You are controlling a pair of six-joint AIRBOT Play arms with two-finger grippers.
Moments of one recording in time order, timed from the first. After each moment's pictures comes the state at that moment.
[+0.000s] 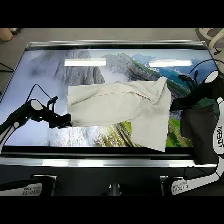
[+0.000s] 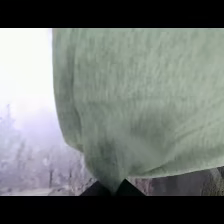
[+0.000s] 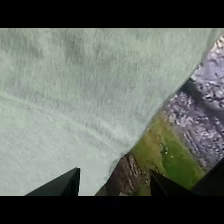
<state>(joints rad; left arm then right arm) -0.01 -1.43 0.92 1.10 -1.09 -1.54 -0.29 -1.70 1.52 -1.26 1.49 0.96</state>
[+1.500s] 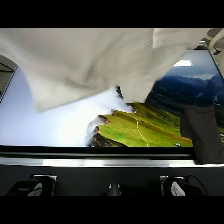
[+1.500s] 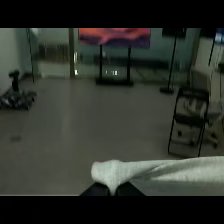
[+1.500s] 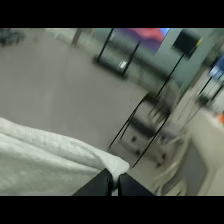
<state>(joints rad) -0.01 -0.78 1.82 1.49 -0.91 -1.63 -0.29 -0.98 1.91 -1.10 0.83 0.82</state>
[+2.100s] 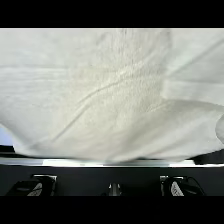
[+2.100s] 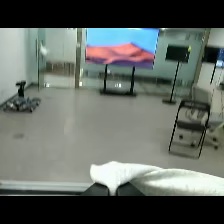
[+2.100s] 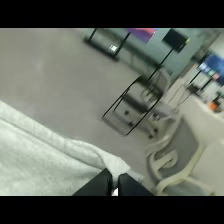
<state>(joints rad) -0.01 -0.80 1.92 1.52 -1.06 -1.66 -0.29 -0.87 1.94 -1.22 1.19 0.83</state>
